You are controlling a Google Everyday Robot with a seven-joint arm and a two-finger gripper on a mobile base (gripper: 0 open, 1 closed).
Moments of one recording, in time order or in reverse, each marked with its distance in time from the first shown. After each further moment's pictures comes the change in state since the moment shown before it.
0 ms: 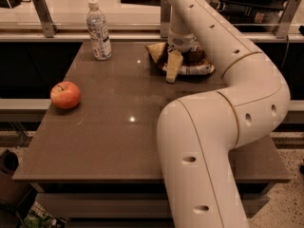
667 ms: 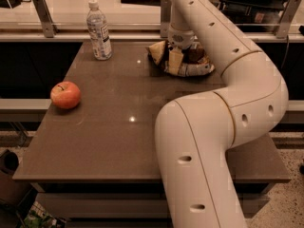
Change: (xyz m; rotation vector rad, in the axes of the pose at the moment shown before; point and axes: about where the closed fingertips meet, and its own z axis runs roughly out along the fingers) arm 0.001 -0.001 -0.008 0.002 -0.001 0.002
